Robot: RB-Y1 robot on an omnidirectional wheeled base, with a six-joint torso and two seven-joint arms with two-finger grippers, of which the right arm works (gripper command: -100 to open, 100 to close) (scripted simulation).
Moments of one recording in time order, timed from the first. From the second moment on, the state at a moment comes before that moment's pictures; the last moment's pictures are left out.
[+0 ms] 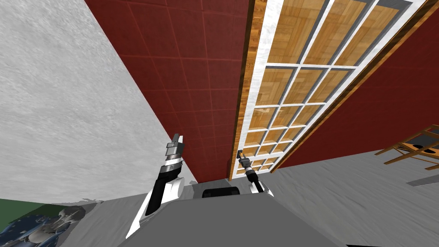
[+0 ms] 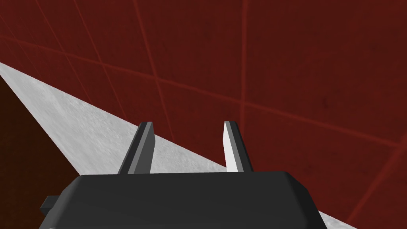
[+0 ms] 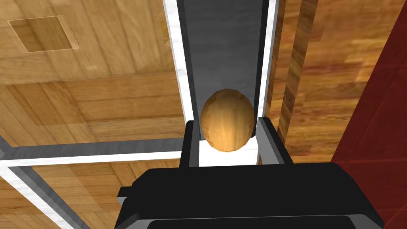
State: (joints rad) arm -0.06 -0.10 -0.17 -0.65 0.28 -0.90 1.28
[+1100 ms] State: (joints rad) arm -0.05 -0.12 -0.17 -0.65 0.23 -0.90 1.07
